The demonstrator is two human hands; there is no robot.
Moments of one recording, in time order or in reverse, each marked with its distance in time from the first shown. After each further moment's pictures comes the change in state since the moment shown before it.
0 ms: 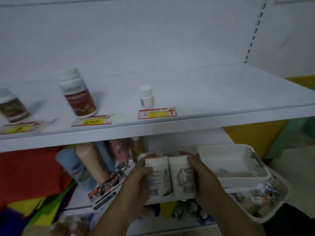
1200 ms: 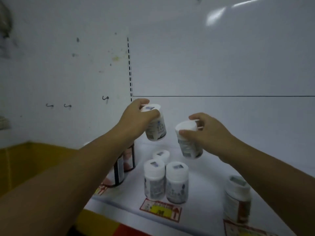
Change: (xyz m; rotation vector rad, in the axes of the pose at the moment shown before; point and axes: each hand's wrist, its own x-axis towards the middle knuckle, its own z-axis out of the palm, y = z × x) left_hand -0.097 0.468 -0.310 0.809 0.674 0.842; right_hand 0.113 -0.066 0.552 -0.930 -0.346 -0.767
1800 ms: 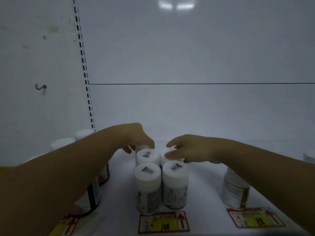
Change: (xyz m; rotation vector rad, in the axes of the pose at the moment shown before) left_hand 0.082 -0.082 0.050 0.591 -0.808 -0.225; right_hand 0.015 0.025 0.037 -0.289 -0.394 0.472
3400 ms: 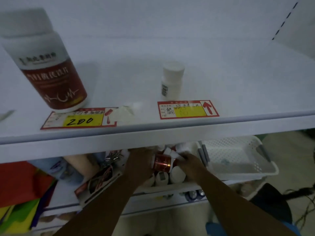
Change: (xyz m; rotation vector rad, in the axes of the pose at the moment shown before) left_hand -0.010 0.212 0.579 0.086 0.052 0.434; right_hand -0.199 0.577 0.023 0.415 0.186 0.637
